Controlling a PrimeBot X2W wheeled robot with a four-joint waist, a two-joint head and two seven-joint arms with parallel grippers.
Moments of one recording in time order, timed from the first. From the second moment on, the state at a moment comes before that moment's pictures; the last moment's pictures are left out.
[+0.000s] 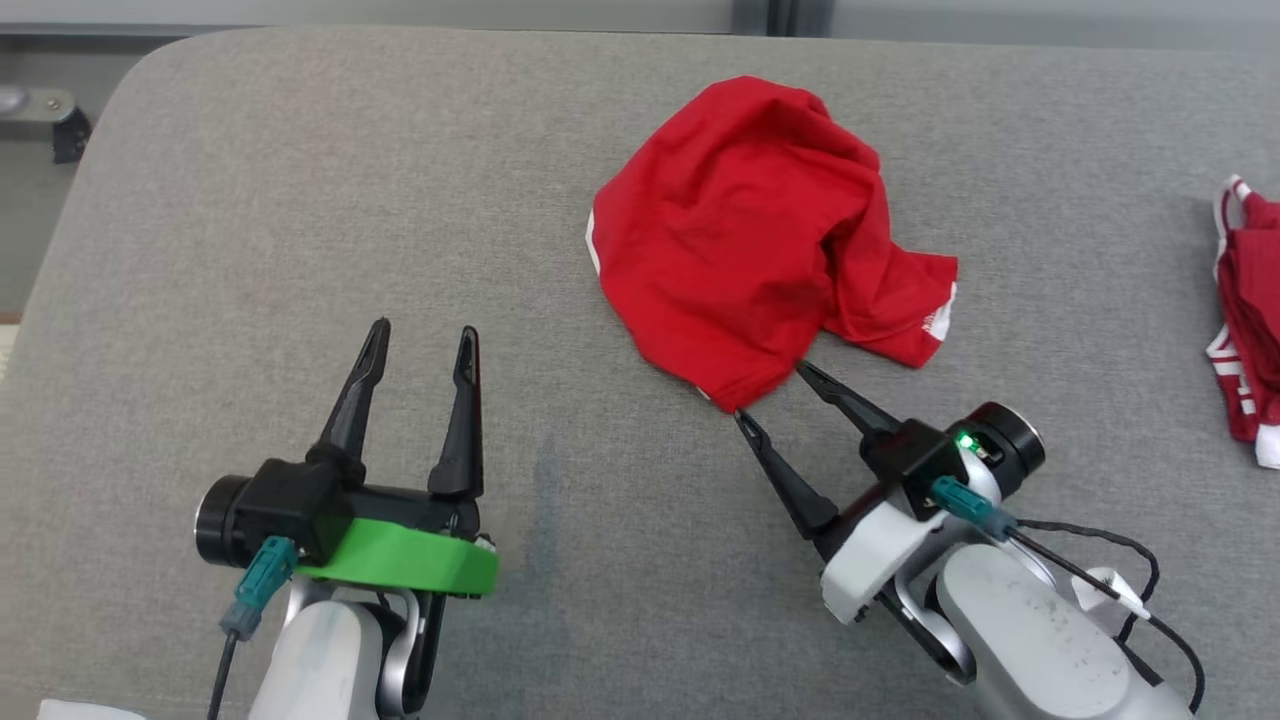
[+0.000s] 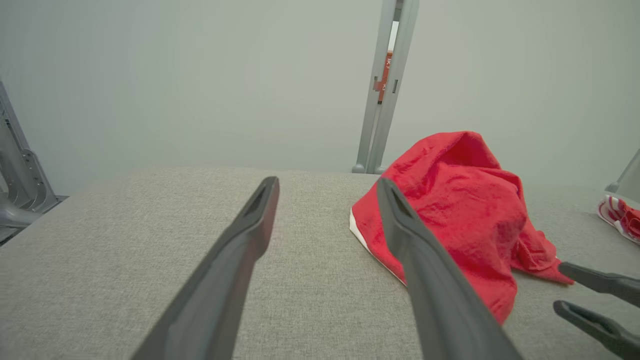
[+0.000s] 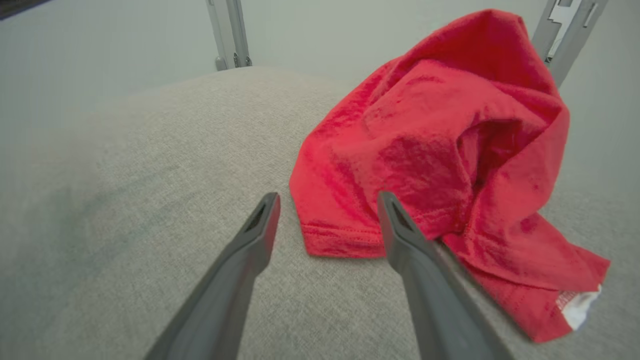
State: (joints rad) left arm -0.20 0.05 -0.21 0.11 -0.24 -0.08 -0.26; right arm -0.38 -0.21 0.54 0.37 0.17 0.13 -0.26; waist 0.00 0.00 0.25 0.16
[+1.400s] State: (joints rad) left arm -0.21 0.05 -0.19 0.13 -0.23 -0.08 -0.26; right arm -0.38 -0.44 0.47 0.51 0.41 0.13 -0.25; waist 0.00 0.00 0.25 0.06
